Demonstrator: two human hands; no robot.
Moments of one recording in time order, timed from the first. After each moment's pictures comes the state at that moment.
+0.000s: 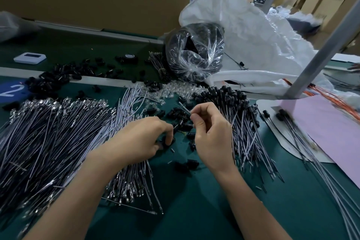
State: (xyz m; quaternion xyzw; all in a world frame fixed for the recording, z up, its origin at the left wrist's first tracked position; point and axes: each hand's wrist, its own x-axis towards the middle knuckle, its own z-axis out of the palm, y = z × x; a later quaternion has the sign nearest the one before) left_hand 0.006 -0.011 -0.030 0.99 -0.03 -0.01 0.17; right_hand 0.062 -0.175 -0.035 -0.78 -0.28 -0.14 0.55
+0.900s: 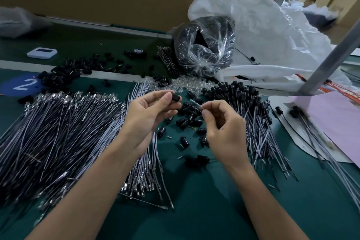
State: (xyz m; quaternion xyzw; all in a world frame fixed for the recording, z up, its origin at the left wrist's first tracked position) left_hand 0.013 -0.016 -0.036 0.47 0.08 0.19 0.86; right_hand 0.066 -0.177 -0.038 -0.78 -0.28 -0.14 0.55
